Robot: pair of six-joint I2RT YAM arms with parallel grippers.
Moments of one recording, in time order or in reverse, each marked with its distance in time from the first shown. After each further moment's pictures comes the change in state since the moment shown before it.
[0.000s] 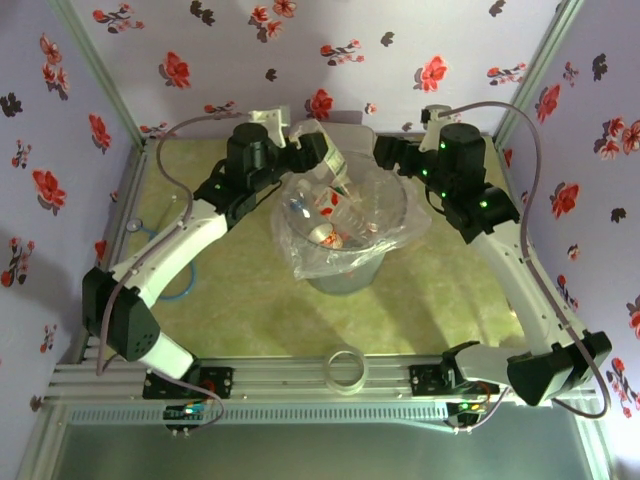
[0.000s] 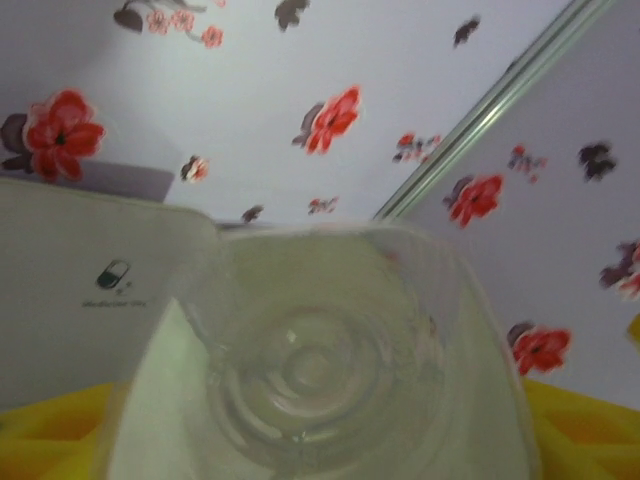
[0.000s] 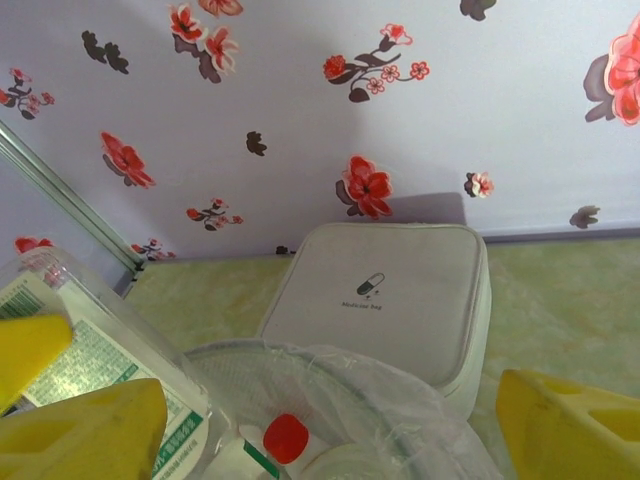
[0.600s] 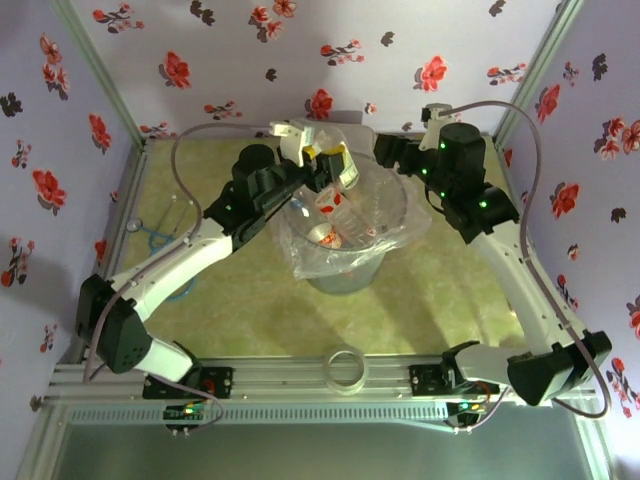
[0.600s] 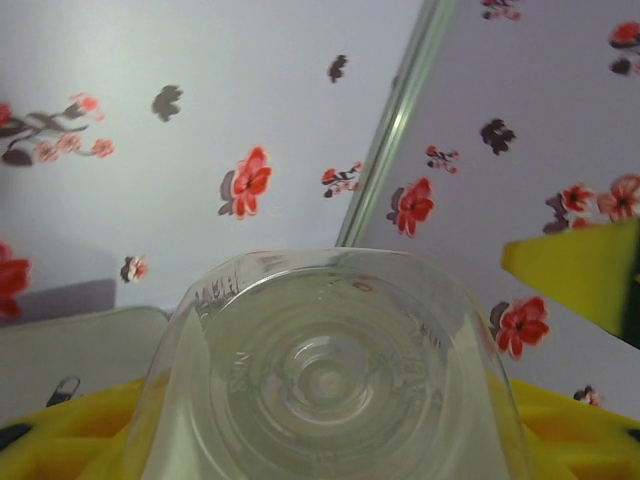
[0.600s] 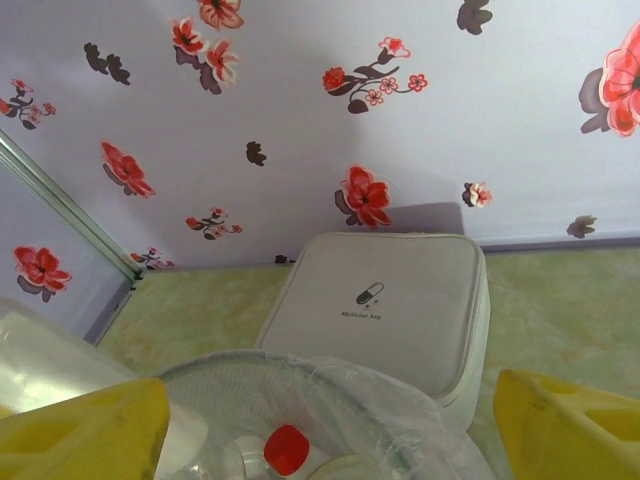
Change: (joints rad) left arm -0.092 -0.068 -0.142 0.295 -0.021 0.211; right arm 0.005 0.000 0.000 0.023 0.015 0.000
